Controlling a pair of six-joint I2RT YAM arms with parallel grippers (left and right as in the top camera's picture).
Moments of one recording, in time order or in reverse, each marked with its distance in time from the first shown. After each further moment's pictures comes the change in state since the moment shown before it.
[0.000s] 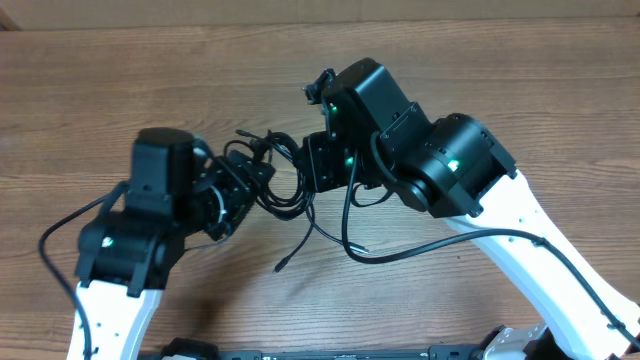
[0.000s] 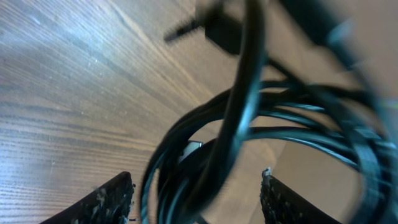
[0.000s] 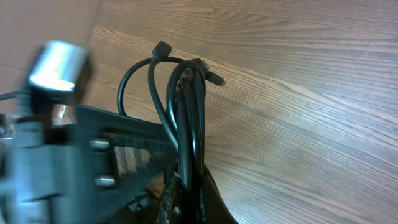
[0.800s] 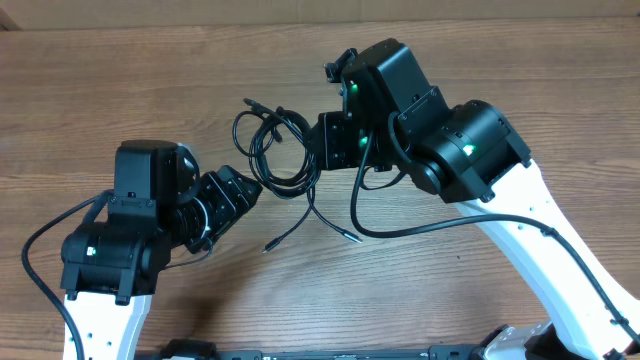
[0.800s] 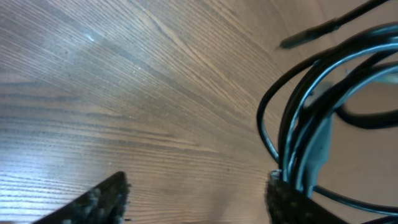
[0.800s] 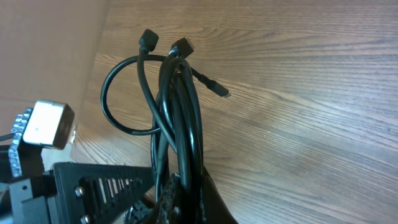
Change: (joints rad) left arm 0.103 -0.040 0.000 -0.138 0.004 0.219; right arm -0.086 0.000 0.000 0.023 -0.034 0.053
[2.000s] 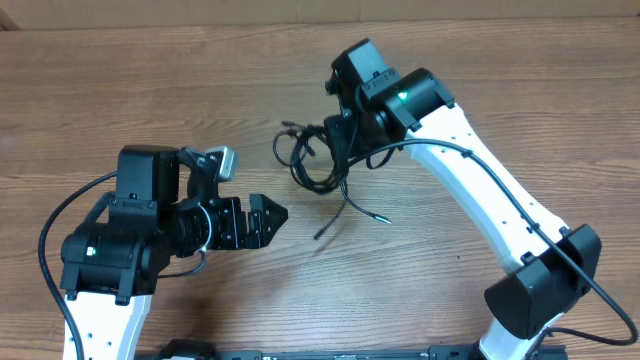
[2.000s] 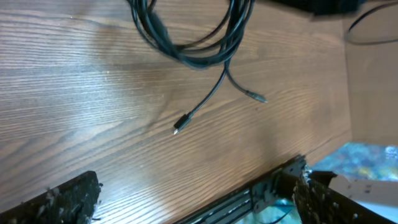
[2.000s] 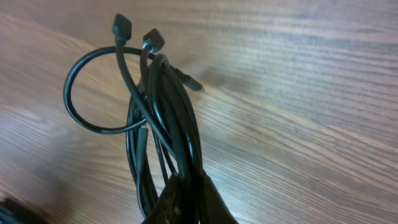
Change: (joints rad) left arm 0.000 0.000 0.000 -0.082 0.178 0.650; right arm -0.125 0.246 -0.086 -0.010 0.077 -0.279
